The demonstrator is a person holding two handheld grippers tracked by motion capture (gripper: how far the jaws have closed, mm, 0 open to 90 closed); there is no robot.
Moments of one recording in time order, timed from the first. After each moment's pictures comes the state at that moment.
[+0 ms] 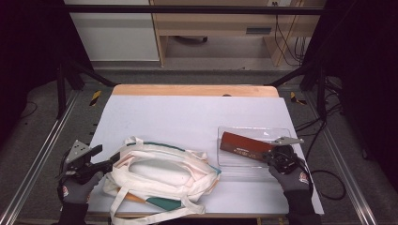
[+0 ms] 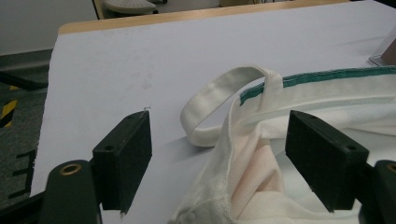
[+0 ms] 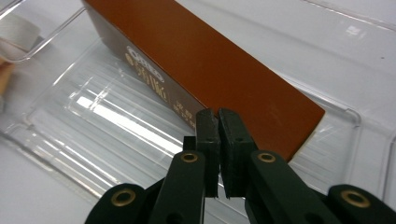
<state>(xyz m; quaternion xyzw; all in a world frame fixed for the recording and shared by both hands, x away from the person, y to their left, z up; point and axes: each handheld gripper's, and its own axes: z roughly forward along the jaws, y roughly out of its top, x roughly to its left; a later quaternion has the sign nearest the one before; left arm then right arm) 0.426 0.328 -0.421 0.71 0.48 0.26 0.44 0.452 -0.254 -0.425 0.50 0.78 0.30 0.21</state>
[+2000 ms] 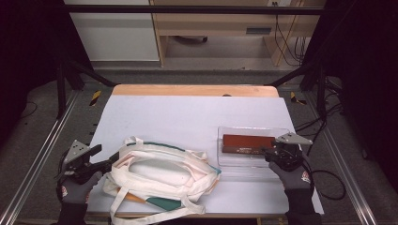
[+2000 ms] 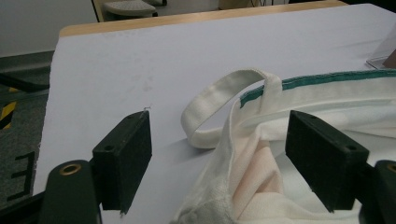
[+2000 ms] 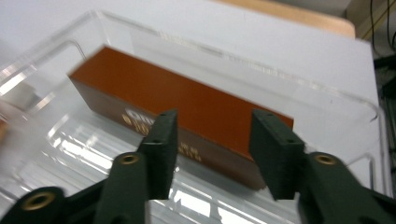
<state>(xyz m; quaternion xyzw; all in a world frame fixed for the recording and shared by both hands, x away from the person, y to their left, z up) 0.425 0.330 -0.419 0.71 0.47 0.26 0.45 0.449 -0.256 -0.409 0.50 0.74 0.36 0.28</state>
